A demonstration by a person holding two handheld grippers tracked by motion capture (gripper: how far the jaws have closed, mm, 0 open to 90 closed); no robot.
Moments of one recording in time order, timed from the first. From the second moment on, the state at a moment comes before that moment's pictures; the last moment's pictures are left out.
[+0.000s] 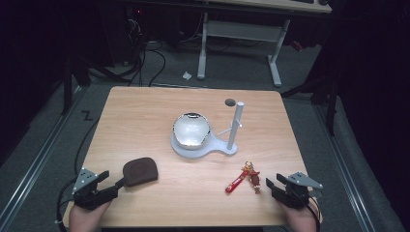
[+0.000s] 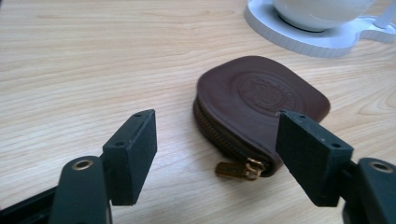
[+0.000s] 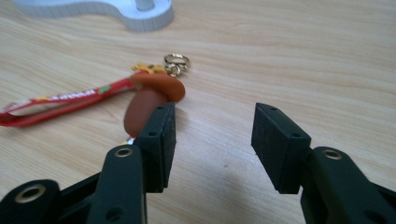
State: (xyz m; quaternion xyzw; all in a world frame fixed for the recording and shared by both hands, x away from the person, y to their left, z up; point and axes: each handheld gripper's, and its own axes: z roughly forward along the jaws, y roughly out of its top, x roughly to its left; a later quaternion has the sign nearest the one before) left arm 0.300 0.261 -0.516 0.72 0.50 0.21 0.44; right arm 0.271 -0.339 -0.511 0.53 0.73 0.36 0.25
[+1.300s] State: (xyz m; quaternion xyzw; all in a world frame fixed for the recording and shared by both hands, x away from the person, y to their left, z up) left arm 0.310 0.276 -0.527 0.72 0.51 0.21 0.41; right arm 0.291 -0.323 -0.496 0.55 0.78 0.26 0.16
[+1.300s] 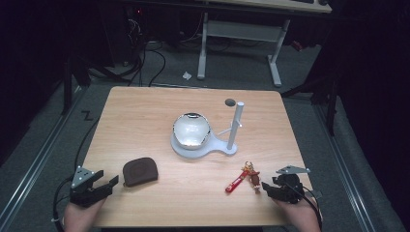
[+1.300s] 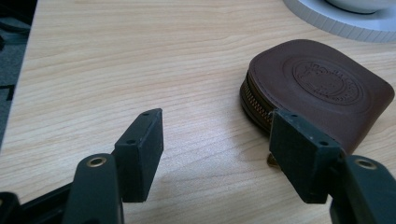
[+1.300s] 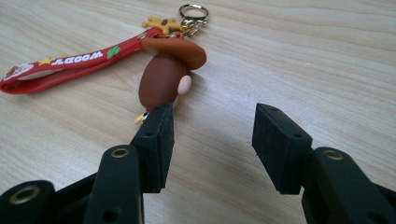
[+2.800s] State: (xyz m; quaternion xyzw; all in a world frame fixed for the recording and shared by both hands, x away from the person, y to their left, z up) left arm 0.312 0.269 -0.528 0.74 0.49 0.19 0.41; right arm 0.339 -0.292 -0.487 0.53 0.83 0.17 0.05
